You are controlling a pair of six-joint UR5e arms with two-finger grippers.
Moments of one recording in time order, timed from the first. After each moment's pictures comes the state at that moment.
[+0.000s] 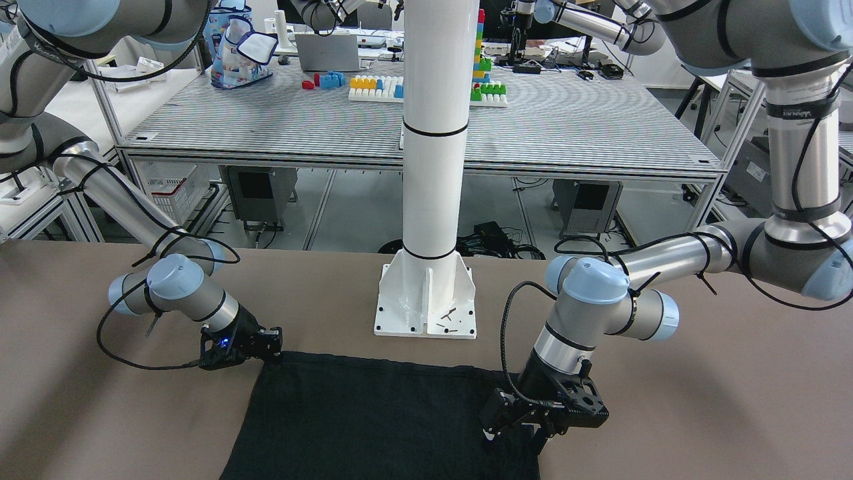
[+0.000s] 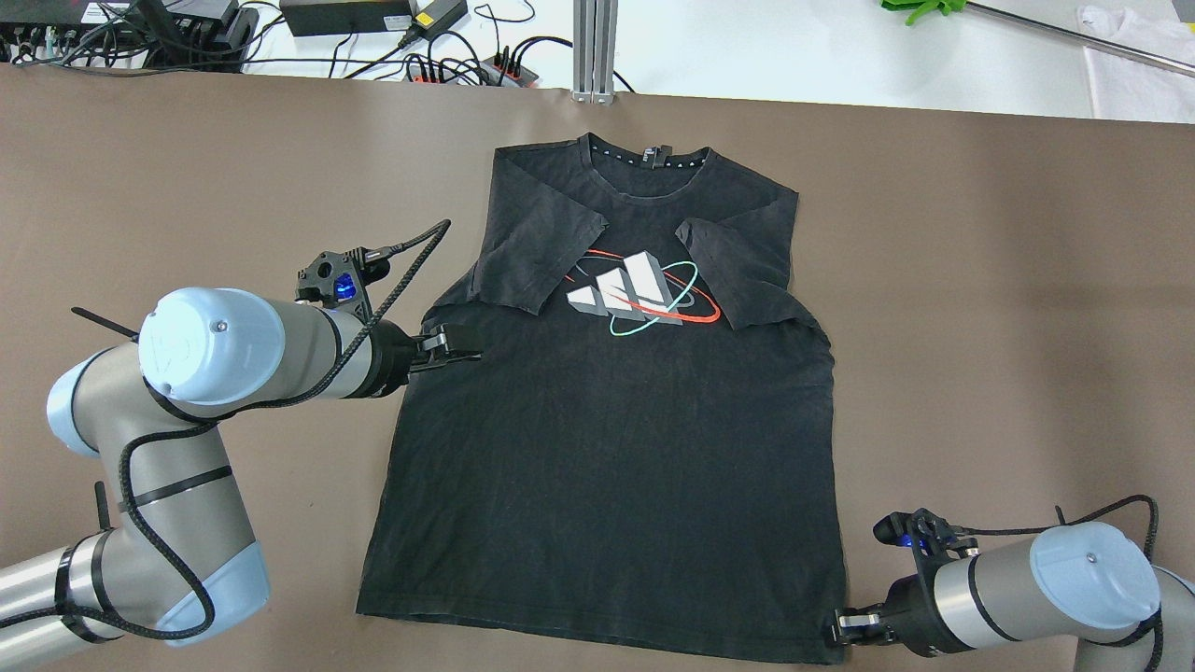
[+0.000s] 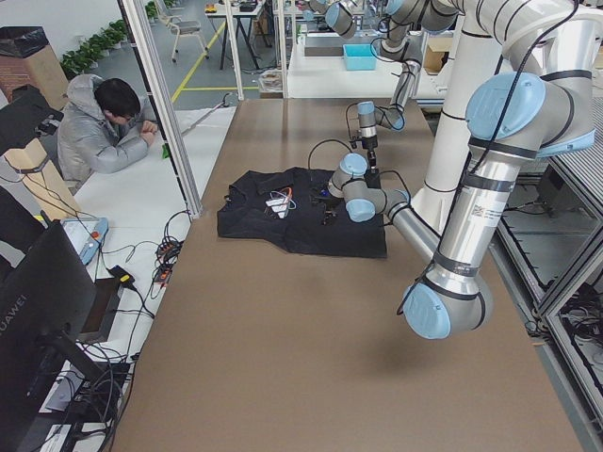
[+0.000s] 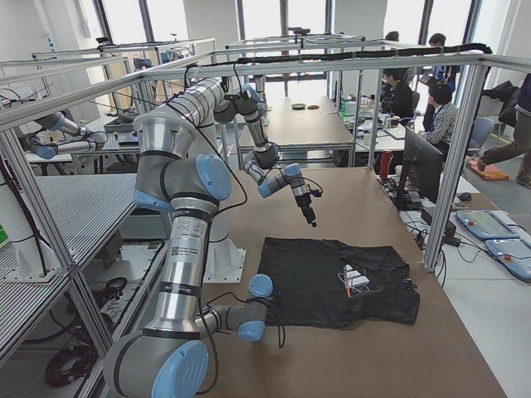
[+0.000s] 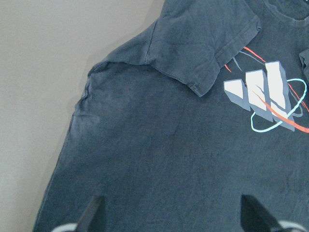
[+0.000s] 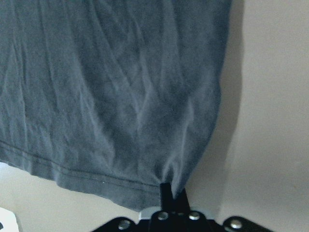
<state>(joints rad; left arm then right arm) -0.59 -2.01 -1.88 -1.97 -1.73 -1.54 0.40 -1.69 1.86 -0.61 2.06 1.42</state>
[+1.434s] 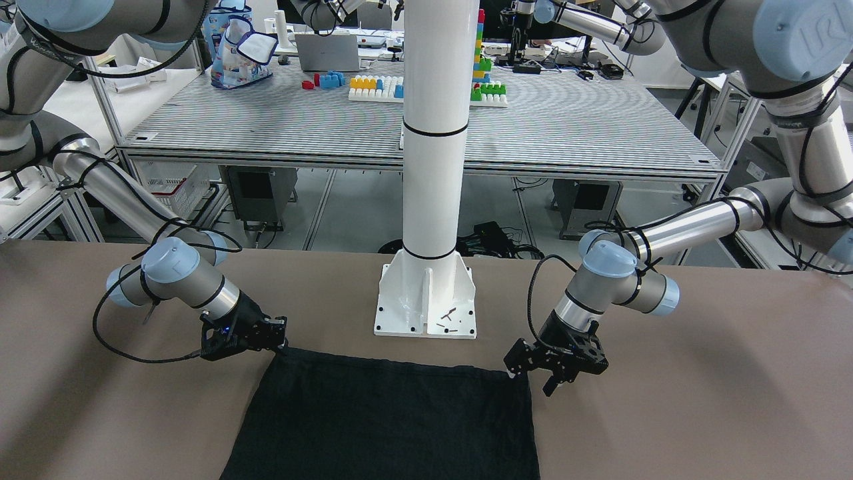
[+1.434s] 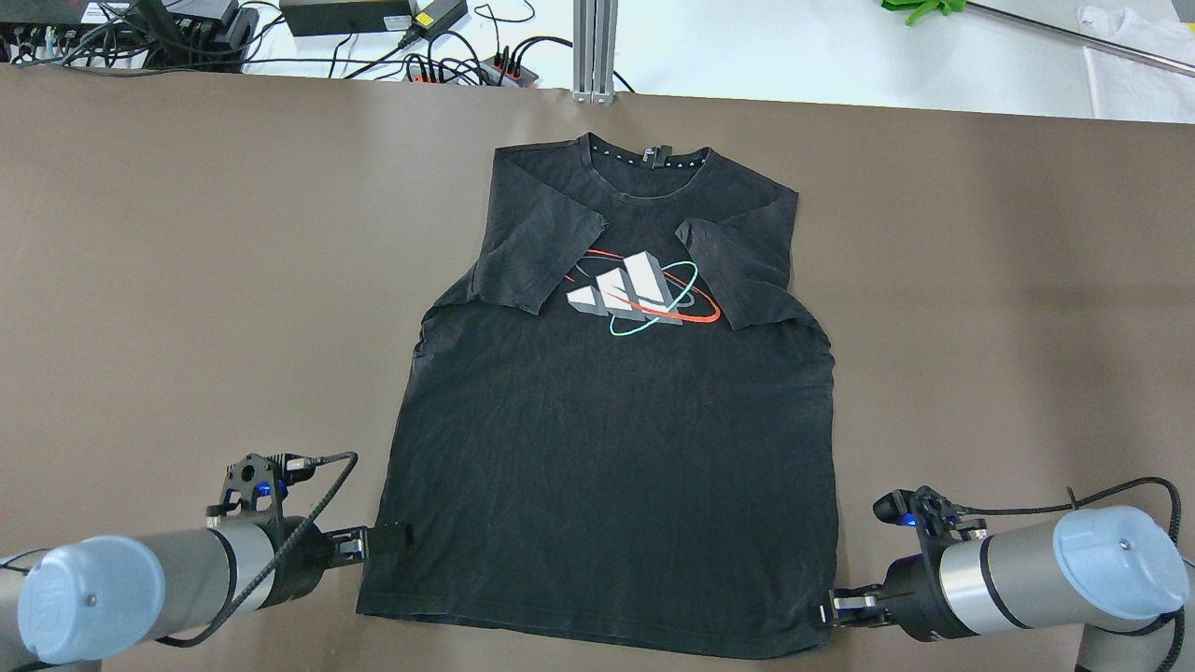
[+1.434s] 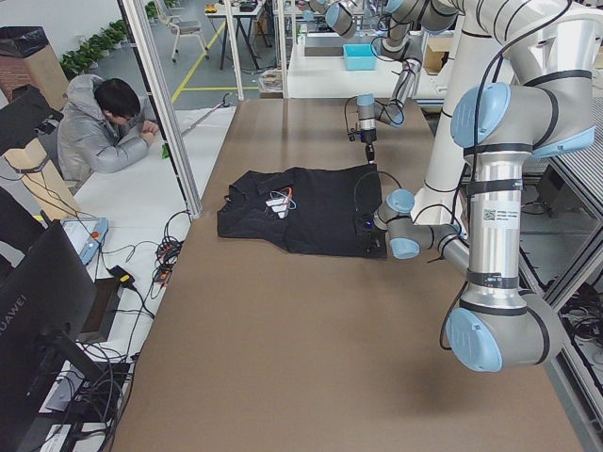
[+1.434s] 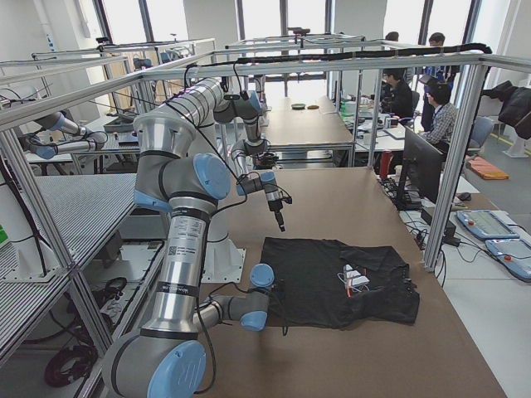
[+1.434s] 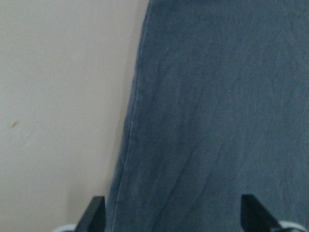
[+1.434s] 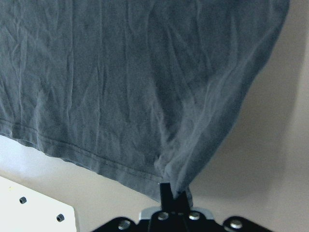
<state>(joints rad) -0.28 -1.63 -2.00 -2.26 -1.52 -1.59 0.43 -1.68 1.94 -0.61 2.06 1.42</state>
